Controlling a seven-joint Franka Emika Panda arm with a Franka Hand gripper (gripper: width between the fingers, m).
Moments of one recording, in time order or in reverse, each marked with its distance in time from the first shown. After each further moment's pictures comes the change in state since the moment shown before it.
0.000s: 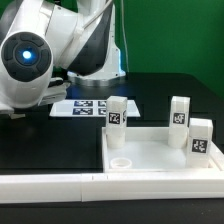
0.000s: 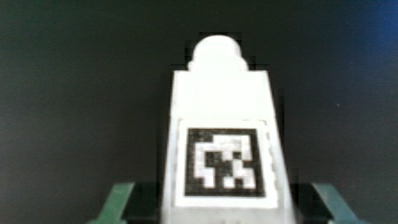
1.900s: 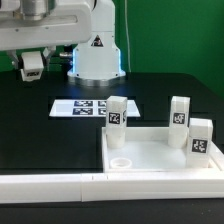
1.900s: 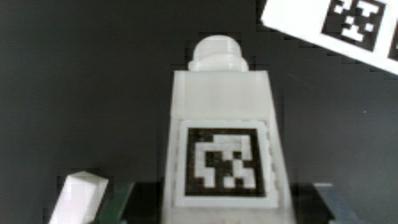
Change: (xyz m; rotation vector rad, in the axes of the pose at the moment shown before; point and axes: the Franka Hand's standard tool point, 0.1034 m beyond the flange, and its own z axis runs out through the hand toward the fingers) arm -0.026 -0.020 -0.194 -0.013 0.565 0.062
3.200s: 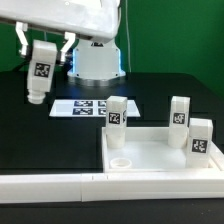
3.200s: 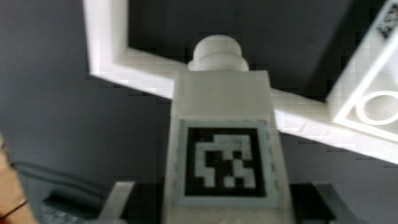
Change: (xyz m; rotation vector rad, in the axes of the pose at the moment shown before) arm 0.089 0.000 -0.070 -0.281 0.786 0.161
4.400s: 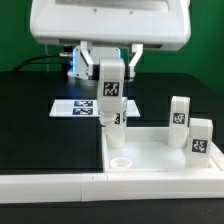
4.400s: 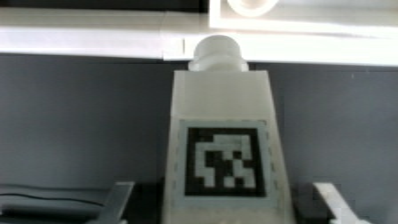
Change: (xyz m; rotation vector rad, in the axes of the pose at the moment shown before) arm 0.067 -0.080 0.026 0.094 0.046 0.222
